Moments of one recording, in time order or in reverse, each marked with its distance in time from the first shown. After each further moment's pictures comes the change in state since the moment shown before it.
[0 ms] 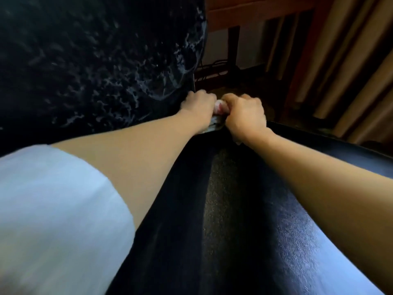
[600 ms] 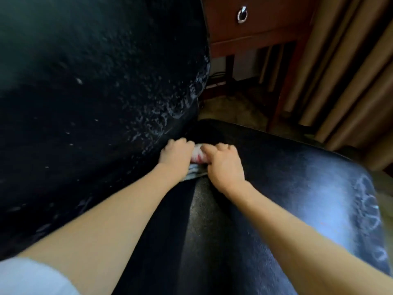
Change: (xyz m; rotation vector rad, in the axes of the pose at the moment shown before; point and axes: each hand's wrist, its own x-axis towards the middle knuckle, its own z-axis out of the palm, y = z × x) left_hand -0.128 -0.035 -0.010 0.029 -0.094 -0.037; right_hand -0.113 -0.064 -0.017 0.072 -0.170 -0.079
